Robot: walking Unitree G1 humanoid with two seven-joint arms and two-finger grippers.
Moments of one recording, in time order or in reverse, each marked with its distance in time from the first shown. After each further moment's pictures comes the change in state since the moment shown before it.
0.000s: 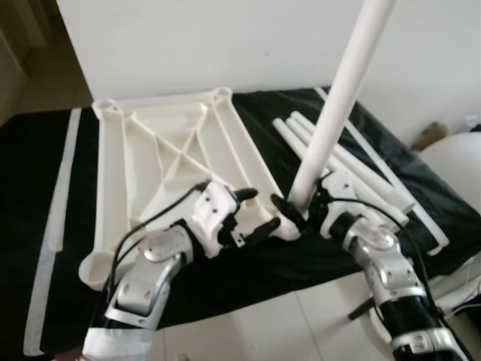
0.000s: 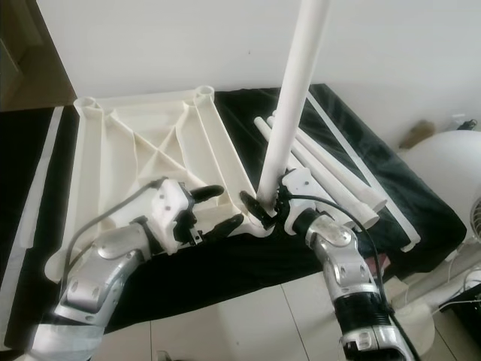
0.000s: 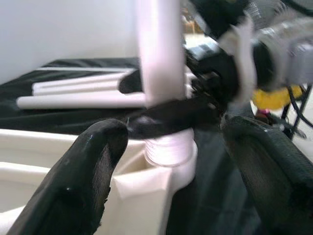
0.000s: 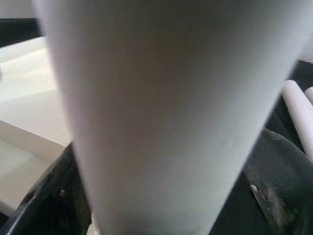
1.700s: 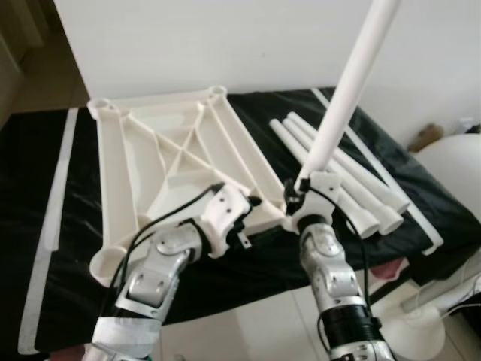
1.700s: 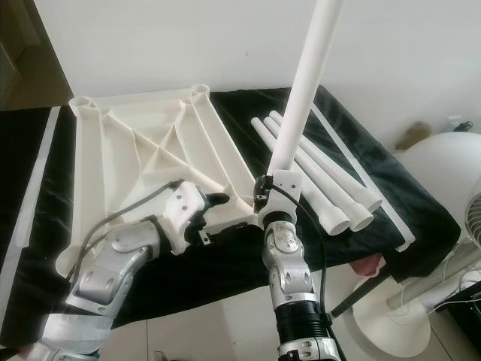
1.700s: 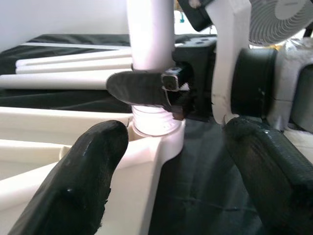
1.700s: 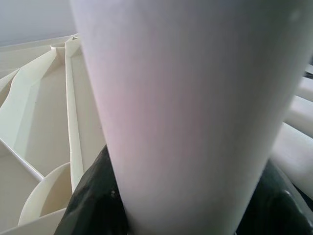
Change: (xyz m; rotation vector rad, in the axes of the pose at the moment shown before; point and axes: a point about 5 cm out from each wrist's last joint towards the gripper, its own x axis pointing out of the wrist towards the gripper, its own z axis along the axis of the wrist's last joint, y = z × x) left arm 0.015 0.004 -0.007 -0.037 0.085 0.005; right arm 0.018 0.033 -0.005 0.279 -0.010 -0.750
